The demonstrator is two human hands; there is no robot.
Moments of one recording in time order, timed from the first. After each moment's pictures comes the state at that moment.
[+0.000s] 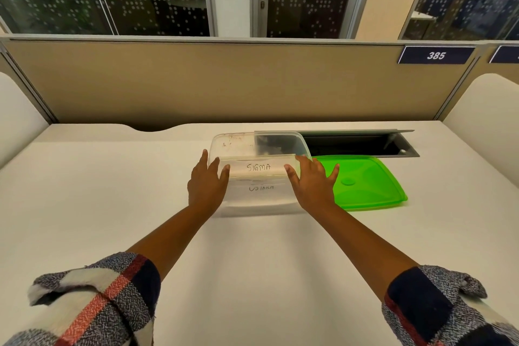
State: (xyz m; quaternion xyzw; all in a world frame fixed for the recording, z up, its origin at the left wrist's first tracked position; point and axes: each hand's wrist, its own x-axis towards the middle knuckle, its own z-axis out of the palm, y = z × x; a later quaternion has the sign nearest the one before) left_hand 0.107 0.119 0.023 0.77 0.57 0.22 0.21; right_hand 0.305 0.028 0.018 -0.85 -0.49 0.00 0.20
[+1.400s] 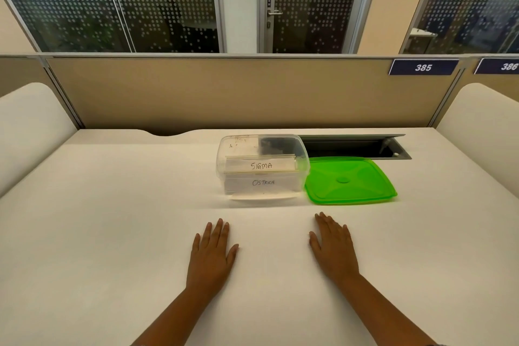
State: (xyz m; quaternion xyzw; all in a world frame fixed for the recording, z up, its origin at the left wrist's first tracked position) left_hand 0.039 -0.014 -0.064 0.84 0.53 0.10 0.11; right_hand 0.293 -0.111 -0.053 -0.83 -0.52 0.02 0.17
